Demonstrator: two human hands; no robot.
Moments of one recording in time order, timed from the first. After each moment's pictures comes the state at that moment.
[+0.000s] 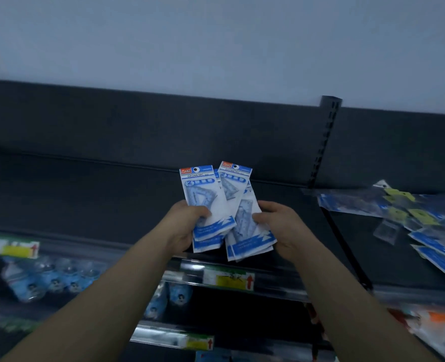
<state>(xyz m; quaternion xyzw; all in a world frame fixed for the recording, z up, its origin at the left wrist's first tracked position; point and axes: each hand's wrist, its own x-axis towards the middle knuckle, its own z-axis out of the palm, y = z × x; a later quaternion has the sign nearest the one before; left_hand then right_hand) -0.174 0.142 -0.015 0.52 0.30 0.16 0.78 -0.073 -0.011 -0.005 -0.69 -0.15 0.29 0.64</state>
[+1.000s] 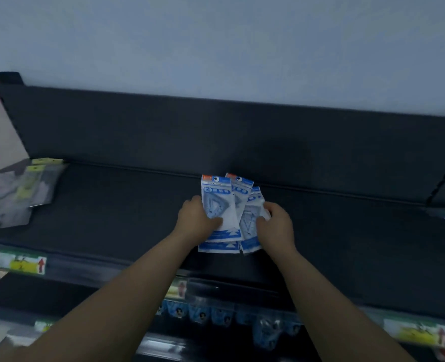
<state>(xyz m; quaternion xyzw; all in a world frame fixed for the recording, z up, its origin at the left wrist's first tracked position) -0.267 0.409 -0.035 0.84 0.34 0.16 0.38 -0.171 0.270 -0.050 -0.83 -0.20 0.08 0.51</state>
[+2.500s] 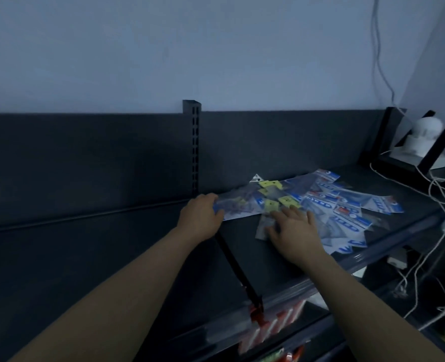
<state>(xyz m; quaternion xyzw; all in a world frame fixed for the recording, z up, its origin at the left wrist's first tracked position) 0.073 0.011 -0.028 0.96 -0.01 0.10 0.28 0.072 -0.208 -0.035 -0.98 -0.11 -0.12 0.06</state>
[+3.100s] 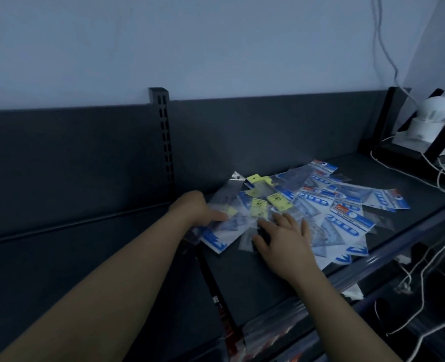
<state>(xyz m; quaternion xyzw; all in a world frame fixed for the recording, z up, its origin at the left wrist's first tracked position) 0.158 -0.014 -0.025 0.97 0.11 -0.08 0.22 0.096 -0.223 -0.059 -0.98 -0.10 -0.09 0.12</state>
